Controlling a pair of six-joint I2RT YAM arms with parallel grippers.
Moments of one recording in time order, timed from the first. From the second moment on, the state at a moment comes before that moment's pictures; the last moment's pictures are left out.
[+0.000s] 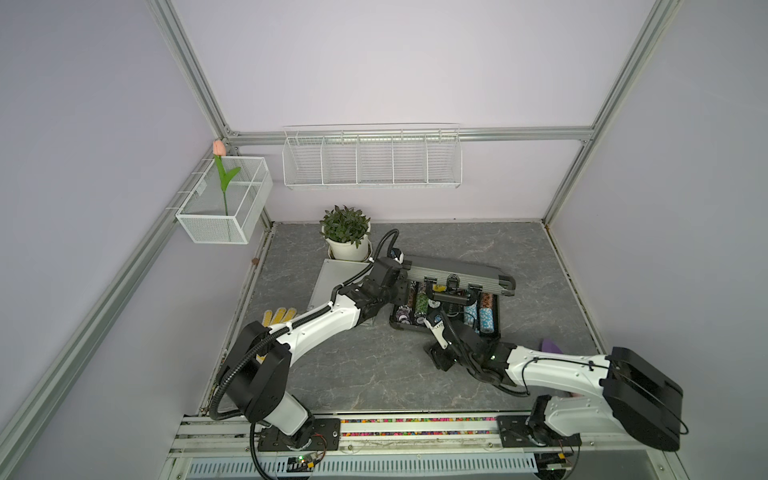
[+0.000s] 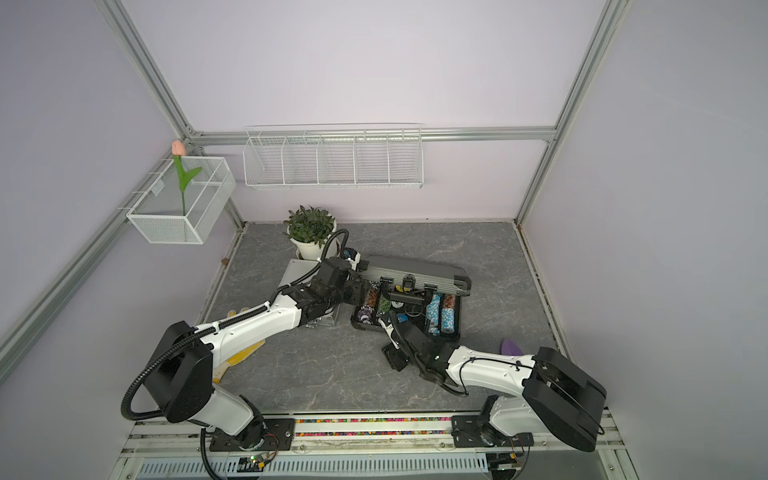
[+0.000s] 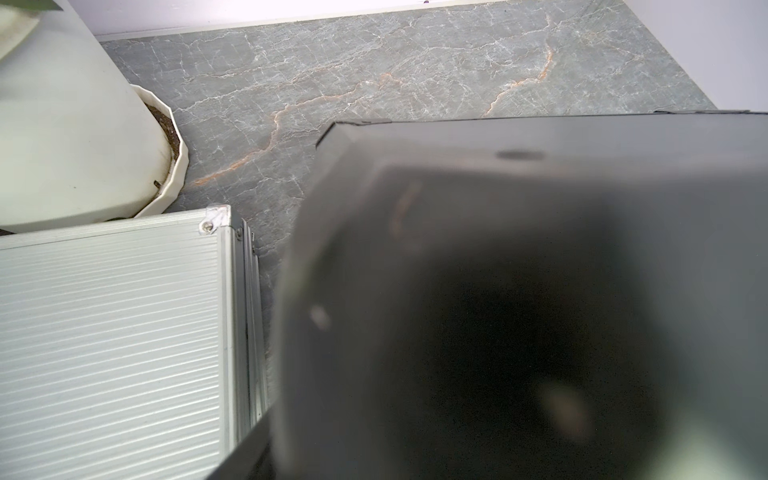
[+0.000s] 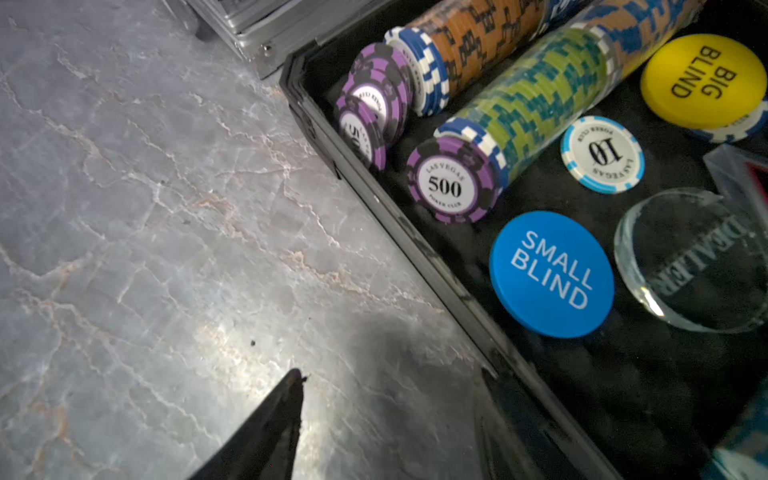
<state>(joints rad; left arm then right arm) -0.74 1.56 1.05 -0.19 -0.13 -0.31 0.98 1.33 0.51 0.04 0.17 0.23</state>
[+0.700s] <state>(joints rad) -0.74 1.56 1.05 -0.20 -0.14 -0.30 0.92 1.49 0.52 0.22 0.16 0.30</state>
